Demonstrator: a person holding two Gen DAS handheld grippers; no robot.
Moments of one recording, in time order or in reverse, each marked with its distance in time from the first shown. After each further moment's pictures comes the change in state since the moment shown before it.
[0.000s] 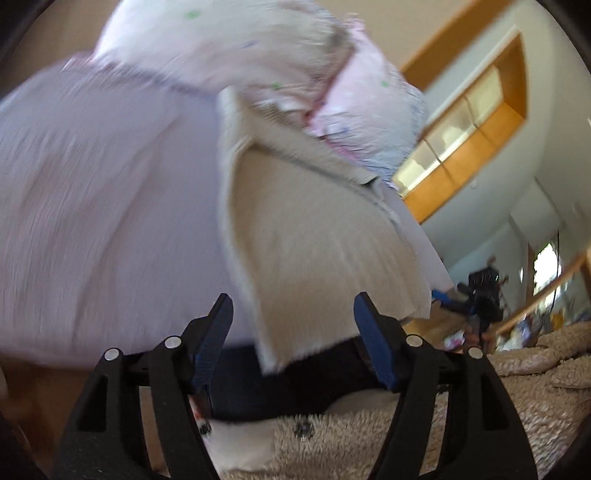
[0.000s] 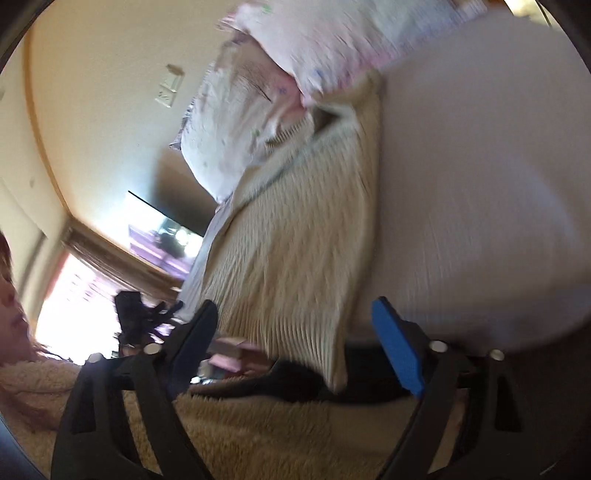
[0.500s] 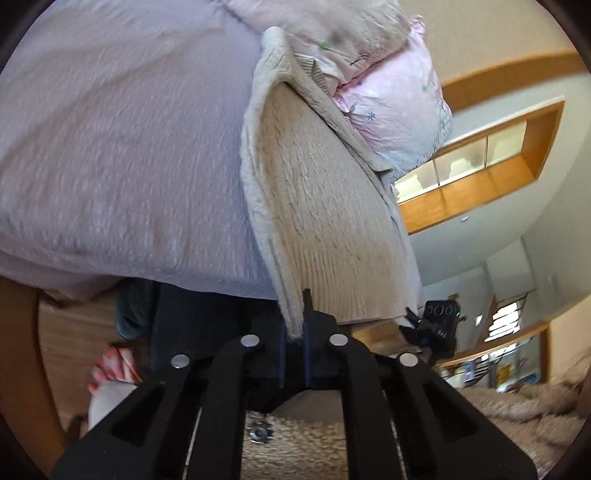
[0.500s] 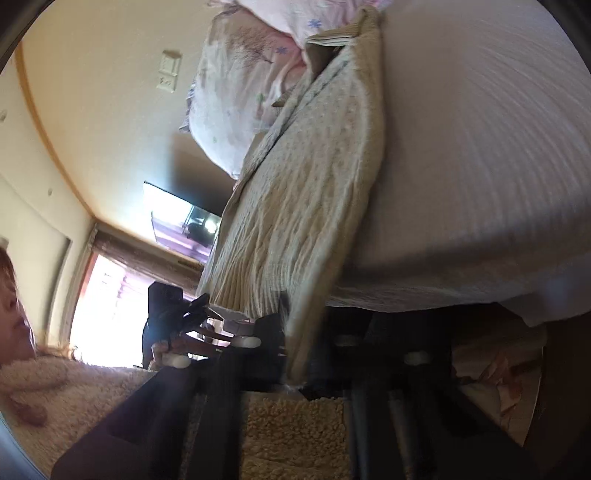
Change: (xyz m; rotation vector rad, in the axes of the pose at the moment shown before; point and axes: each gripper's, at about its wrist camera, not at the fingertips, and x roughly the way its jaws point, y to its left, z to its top) left arm 0.053 0.019 -0.015 -0.274 0.079 -0.131; right arm 0.051 -0.007 -0.027 0.029 0.064 0.125
